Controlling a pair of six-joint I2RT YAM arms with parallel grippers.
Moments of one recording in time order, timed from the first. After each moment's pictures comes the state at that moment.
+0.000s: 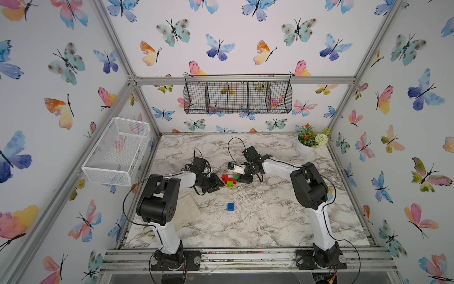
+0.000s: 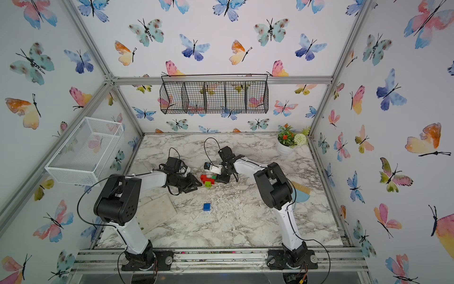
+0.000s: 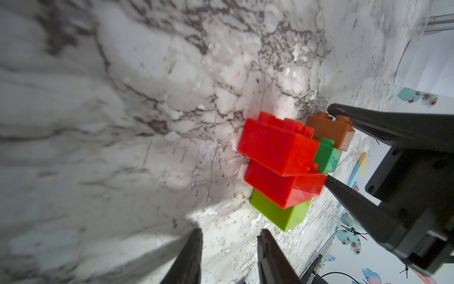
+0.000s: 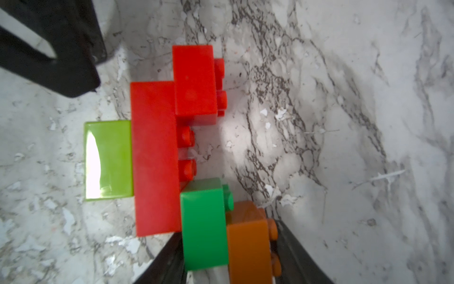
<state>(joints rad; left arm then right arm) -0.26 1.80 0.95 -0.28 0.60 -0.65 0.66 2.21 1.61 -0.48 -0.28 -0.78</state>
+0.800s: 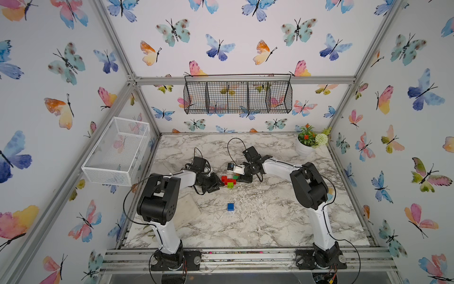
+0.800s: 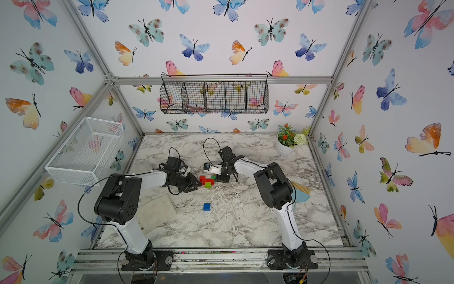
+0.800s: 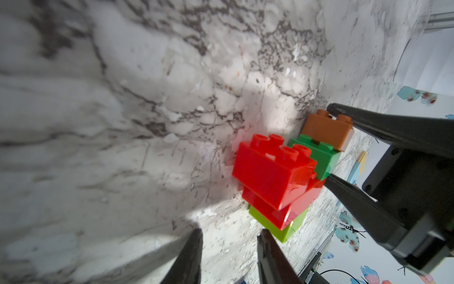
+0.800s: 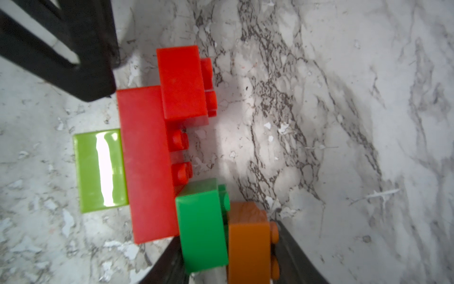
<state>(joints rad) -0.25 1.81 0.96 -0.29 0.60 -0.65 0.66 2.21 1.59 -0.44 -0.32 -0.83</state>
